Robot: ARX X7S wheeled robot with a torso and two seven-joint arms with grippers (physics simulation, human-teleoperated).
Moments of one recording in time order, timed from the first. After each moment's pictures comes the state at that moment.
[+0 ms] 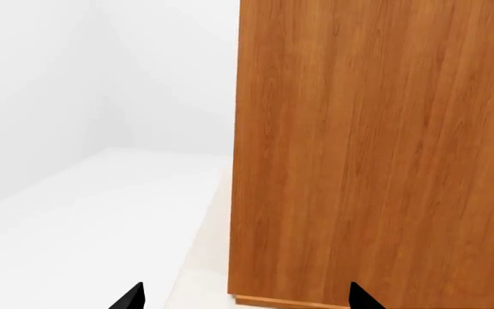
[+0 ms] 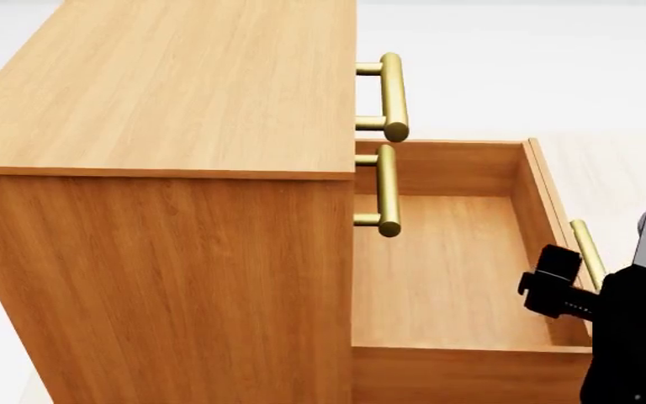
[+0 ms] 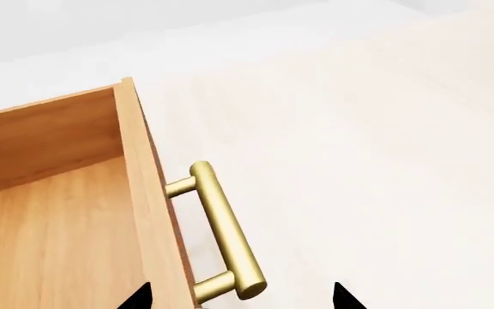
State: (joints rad) left arm 0.42 -0.34 0.22 0.35 -0.24 0.22 -0.39; right arm 0.76 0.35 0.09 0.27 0.41 0.91 0.32
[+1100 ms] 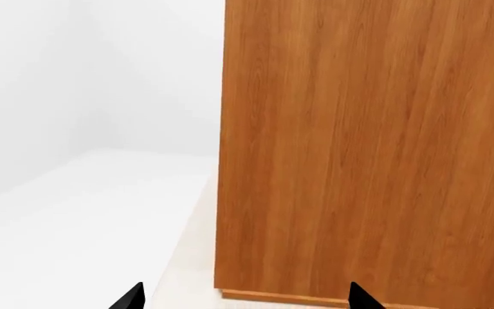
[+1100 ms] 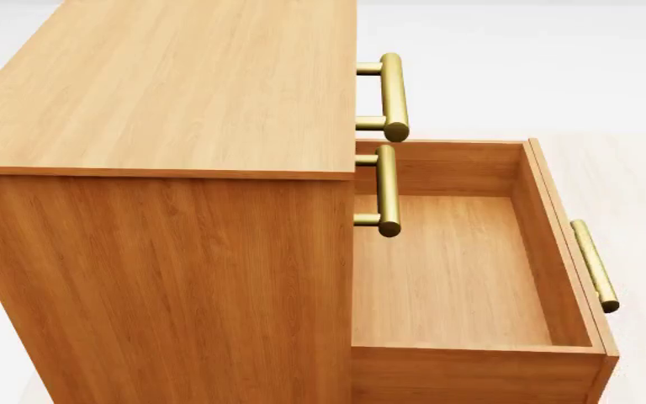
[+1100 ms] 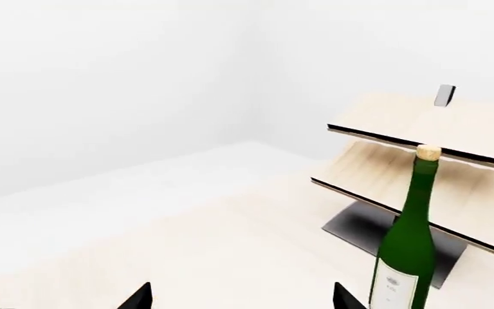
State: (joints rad) left arm 0.41 -0.35 0.25 0.30 -0.25 0.28 -0.37; right arm 0.66 0.43 0.18 -0.05 0.27 0.76 0.49
